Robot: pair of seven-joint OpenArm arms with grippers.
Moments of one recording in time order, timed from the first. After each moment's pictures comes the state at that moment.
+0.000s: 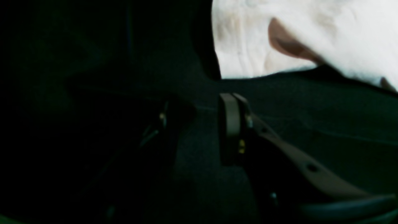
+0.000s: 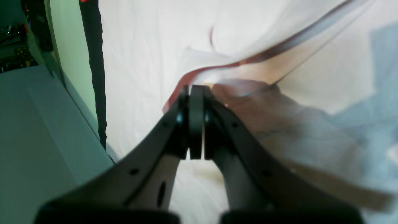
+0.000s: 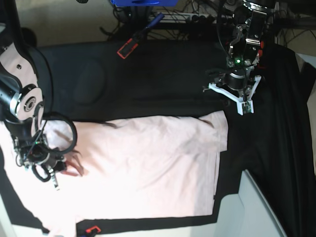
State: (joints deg) left arm 15.1 -14.5 6.1 83.7 -16.2 16.2 19.7; right arm 42.6 11.2 31.0 8.7 39.1 3.0 -20.3
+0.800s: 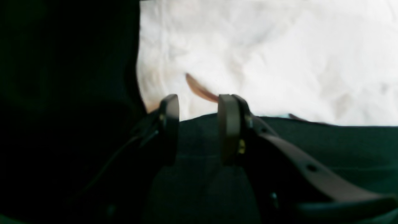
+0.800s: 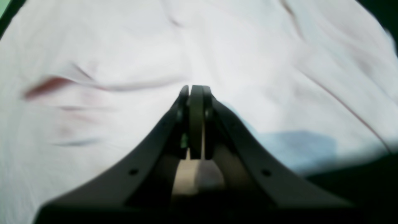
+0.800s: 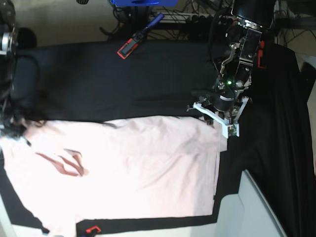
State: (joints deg) left arm 7.1 -13.7 12.2 86.2 -20.0 16.4 28.5; right arm 16.3 23.7 9.9 39.1 39.3 6.6 -17.4
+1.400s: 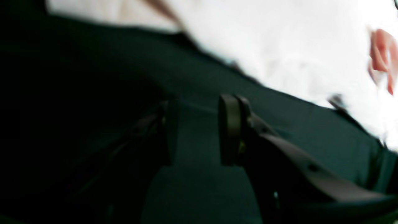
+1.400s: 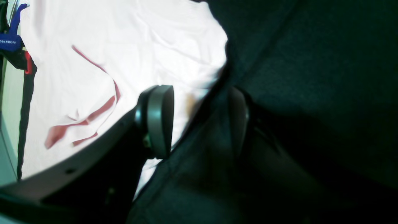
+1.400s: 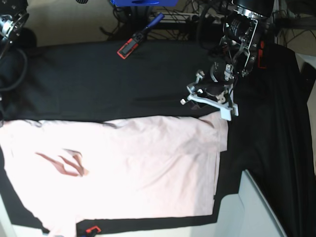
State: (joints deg) left arm 11.3 -13.7 10.1 85.4 -48.3 16.3 27.8; right arm 10.0 20.9 41.2 46.9 39.4 7.9 -31.6
